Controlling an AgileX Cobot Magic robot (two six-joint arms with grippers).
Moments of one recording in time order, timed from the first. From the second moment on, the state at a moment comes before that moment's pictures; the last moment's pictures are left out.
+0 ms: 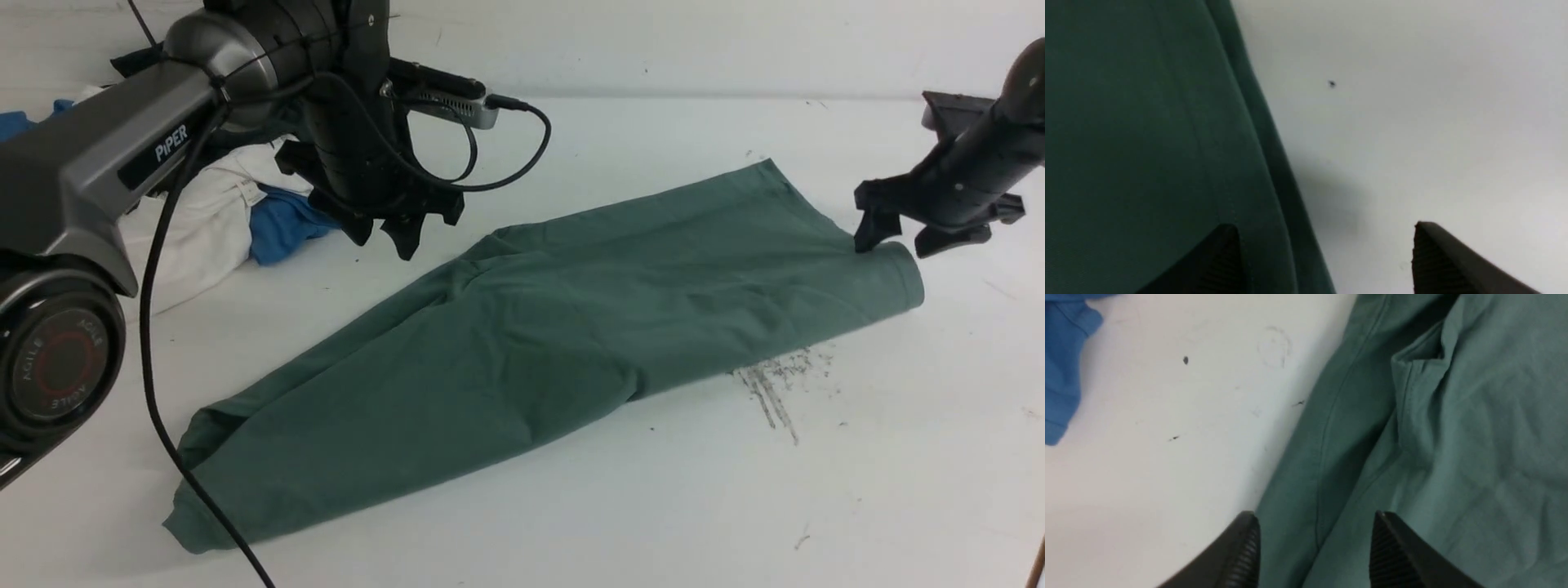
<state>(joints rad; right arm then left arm) -0.12 2.37 -2.08 0.16 1.08 -0.17 -0.32 2.18 -2.05 0.04 1.23 0.00</state>
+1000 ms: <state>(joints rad) -0.13 1.90 -1.31 0.12 1.20 -0.07 -0.32 1.79 -1.55 -0.31 1.23 0.11</state>
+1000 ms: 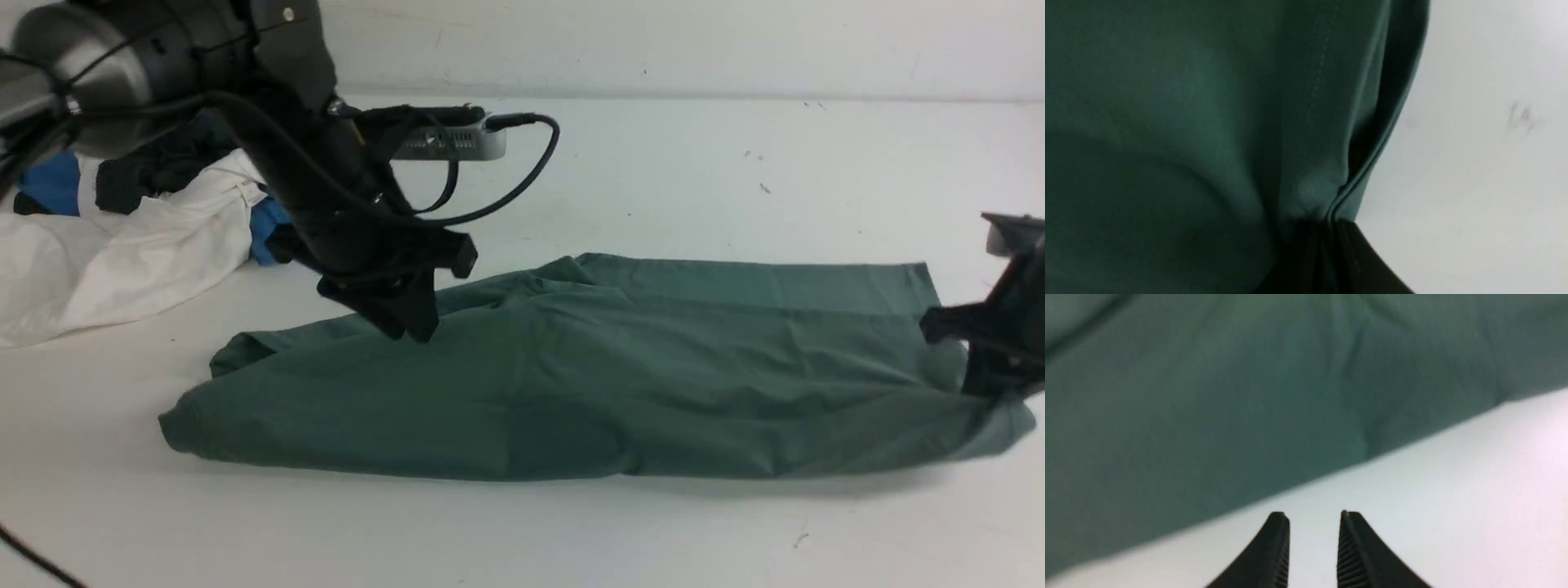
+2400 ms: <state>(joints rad) -0.13 1.49 -1.05 0.01 1.14 0.07 -0.51 2.42 -2.21 -0.33 1.13 0.25</state>
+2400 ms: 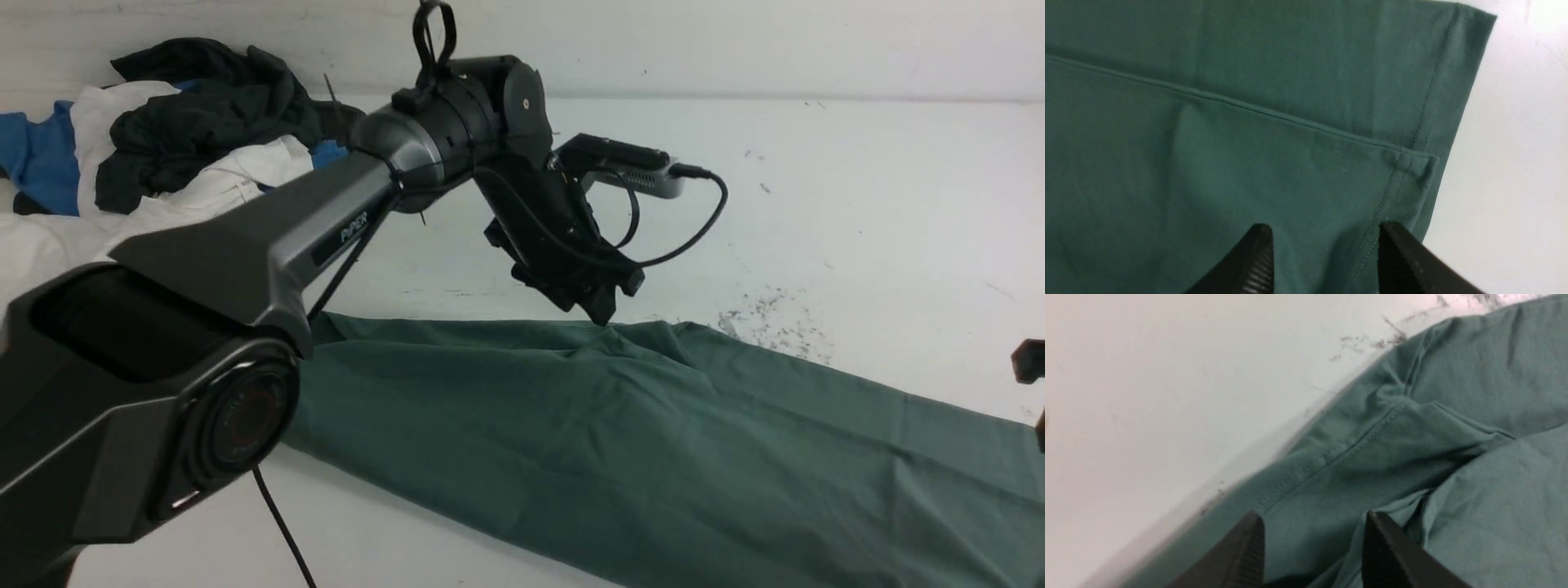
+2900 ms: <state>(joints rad) -0.13 1.54 -1.05 0.00 1.13 0.07 -0.53 2.45 -2.21 -0.34 1.13 0.35</state>
